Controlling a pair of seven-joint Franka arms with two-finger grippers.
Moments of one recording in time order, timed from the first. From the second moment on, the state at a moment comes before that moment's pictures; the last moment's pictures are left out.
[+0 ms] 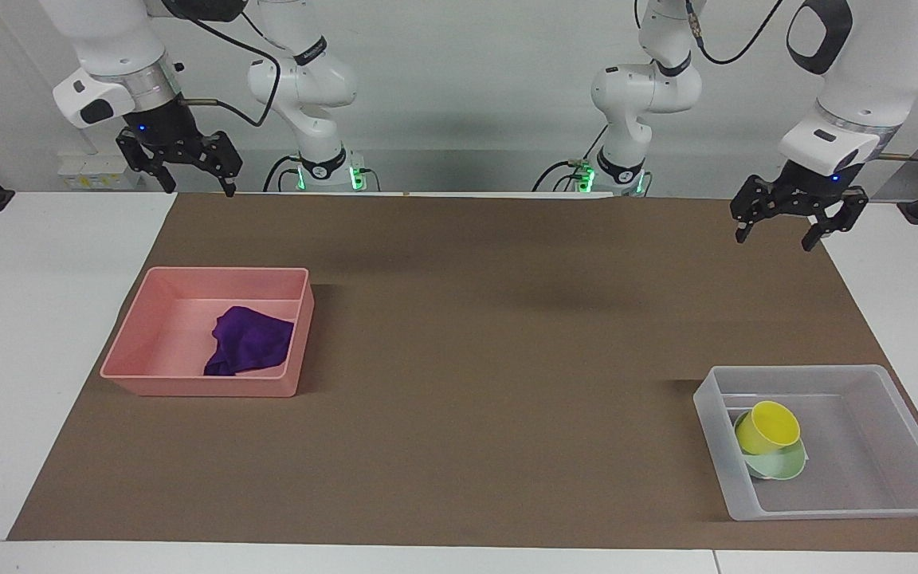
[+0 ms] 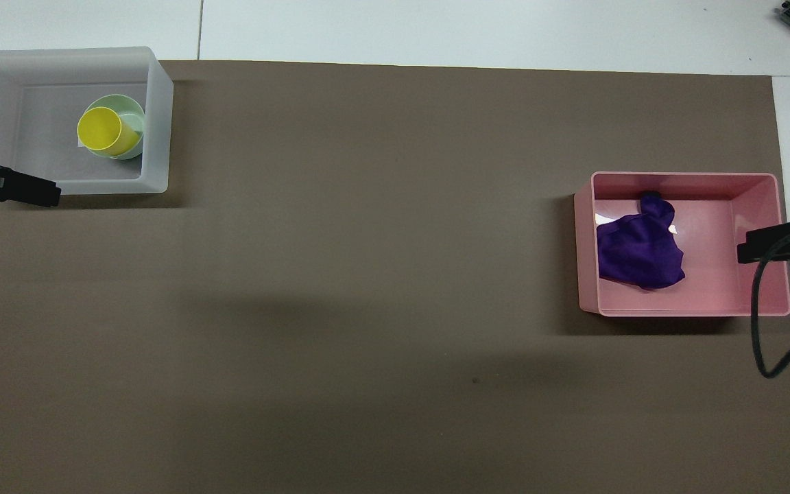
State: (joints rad) left arm -0.06 0.01 0.00 -1.57 0.01 1.69 0.20; right arm -0.04 -0.11 -0.02 -1.65 -0.01 1.53 0.03
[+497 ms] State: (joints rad) left arm -0.06 0.01 0.00 -1.58 0.01 1.69 0.19; right arm -0.04 -0.11 -0.02 -1.65 -0.01 1.53 0.03
